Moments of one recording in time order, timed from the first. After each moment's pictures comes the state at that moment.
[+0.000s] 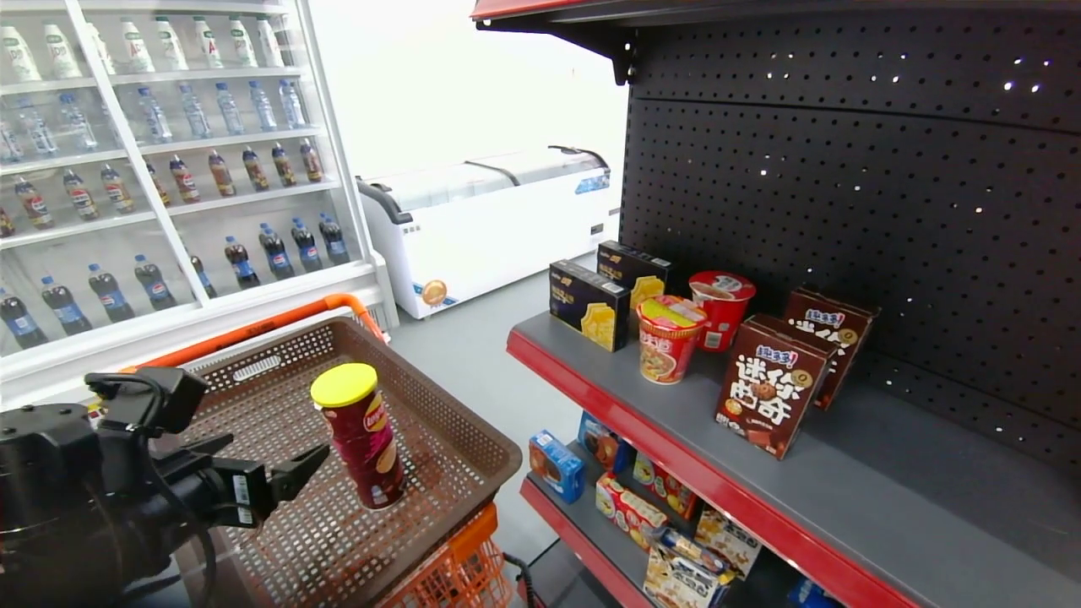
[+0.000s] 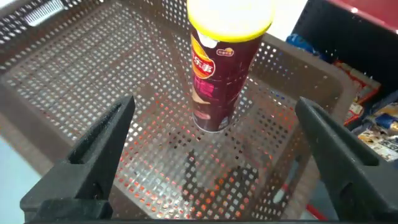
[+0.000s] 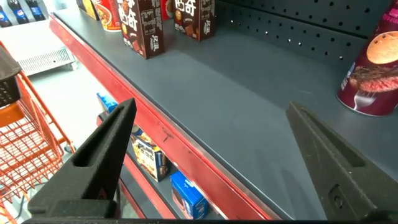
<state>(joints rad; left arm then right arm) -0.03 1.54 -0.21 -0.96 -0.05 -0.02 0.00 0.00 0.00 0.00 0.00 0.00</state>
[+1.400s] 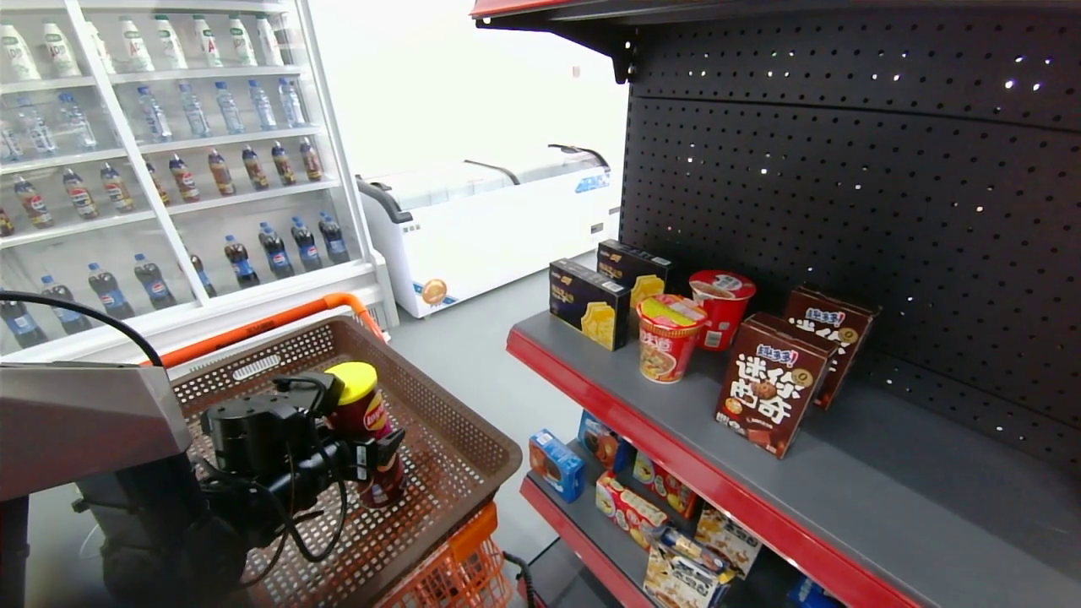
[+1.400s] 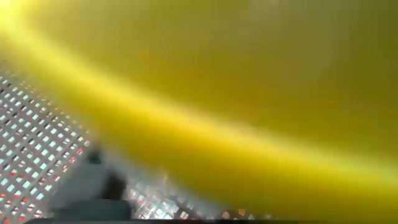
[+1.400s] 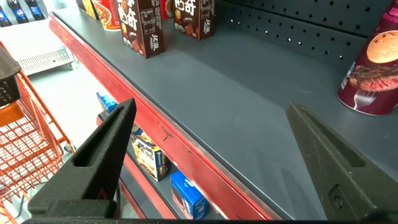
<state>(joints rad) -0.05 2.22 -0.46 -1.39 -0.07 0.03 0.00 0.00 0.00 0.00 0.00 0.00</state>
